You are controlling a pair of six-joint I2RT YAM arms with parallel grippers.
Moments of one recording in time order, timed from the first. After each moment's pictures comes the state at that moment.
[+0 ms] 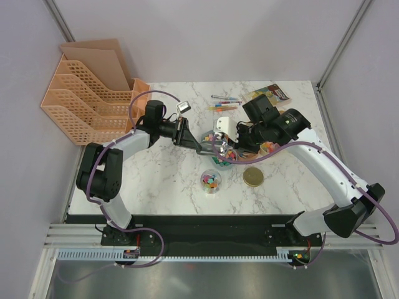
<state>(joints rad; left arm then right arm) -0.30 1.74 1.07 0.16 1.46 -0.59 0.63 1.41 1.57 -1.16 -0.29 -0.78</state>
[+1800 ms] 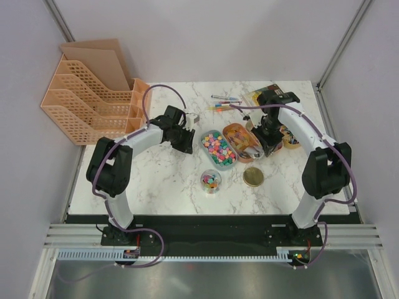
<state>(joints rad) -0.43 1.83 1.23 -0.44 0.34 0.04 0.26 1.75 1.56 -1.32 -0.09 -0.35</state>
